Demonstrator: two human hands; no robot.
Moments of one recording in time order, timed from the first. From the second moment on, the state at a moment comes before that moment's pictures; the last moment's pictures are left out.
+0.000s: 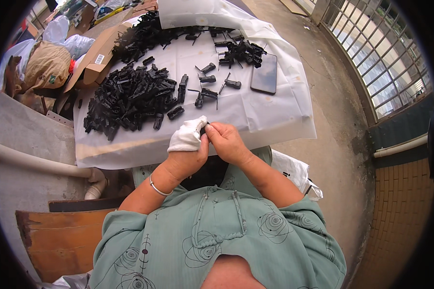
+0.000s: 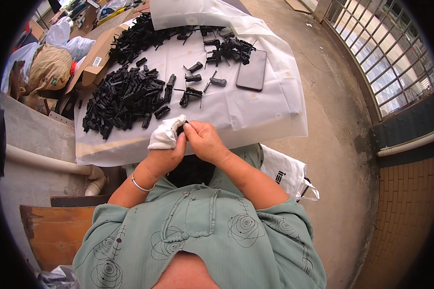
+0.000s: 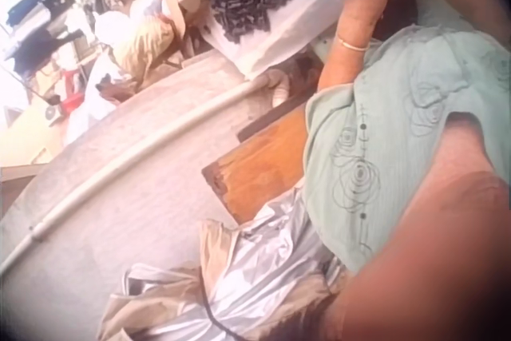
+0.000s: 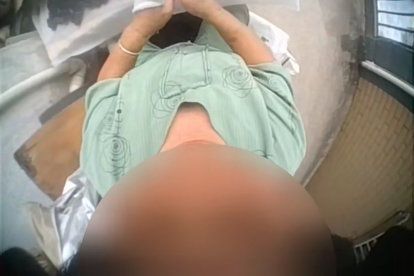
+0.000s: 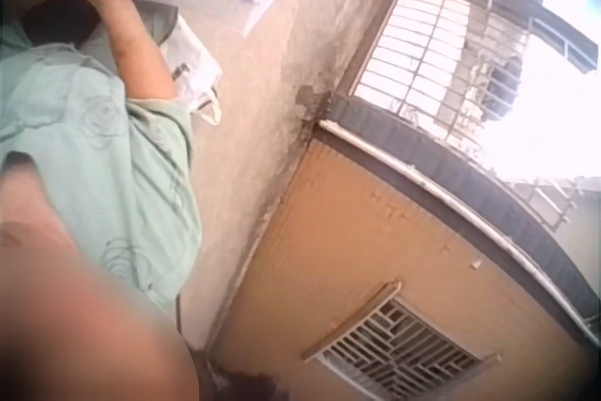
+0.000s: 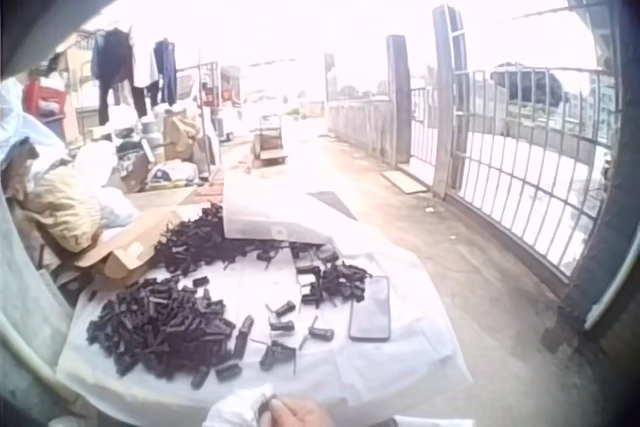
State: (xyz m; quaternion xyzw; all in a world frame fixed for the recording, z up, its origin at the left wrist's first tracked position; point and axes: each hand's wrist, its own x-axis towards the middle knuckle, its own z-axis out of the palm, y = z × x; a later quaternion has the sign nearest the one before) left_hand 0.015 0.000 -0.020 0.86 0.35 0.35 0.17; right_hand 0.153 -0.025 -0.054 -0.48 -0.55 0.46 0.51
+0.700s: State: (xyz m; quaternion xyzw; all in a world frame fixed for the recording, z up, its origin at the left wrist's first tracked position) left_hand 0.013 0.008 -0.015 0.68 0.29 0.41 0.53; right_hand 0.172 -0.034 -0.027 -0.49 -0.58 0.39 0.51
